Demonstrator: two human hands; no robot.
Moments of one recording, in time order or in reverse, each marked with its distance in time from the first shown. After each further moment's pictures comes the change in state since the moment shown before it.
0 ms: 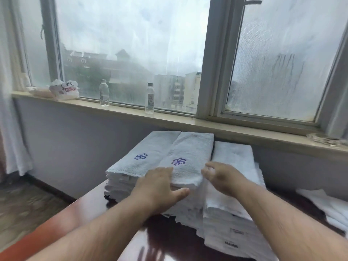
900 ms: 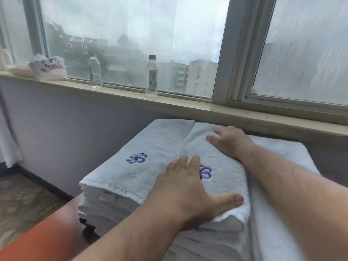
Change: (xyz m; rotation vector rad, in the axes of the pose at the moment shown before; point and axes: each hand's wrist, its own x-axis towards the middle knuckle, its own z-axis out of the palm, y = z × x) left_hand 0.090 -0.005 0.031 -0.090 -0.065 0.042; right_hand 0.201 0.007 0.014 -0.209 0.084 0.073
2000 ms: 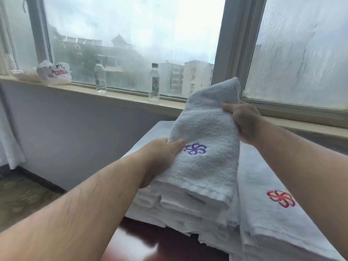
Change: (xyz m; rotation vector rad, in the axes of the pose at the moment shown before) left_hand -0.029 -0.028 -0.080 -0.940 -0.127 -0.254; right_hand -0.065 -0.035 -0.073 1.452 0.016 -0.023
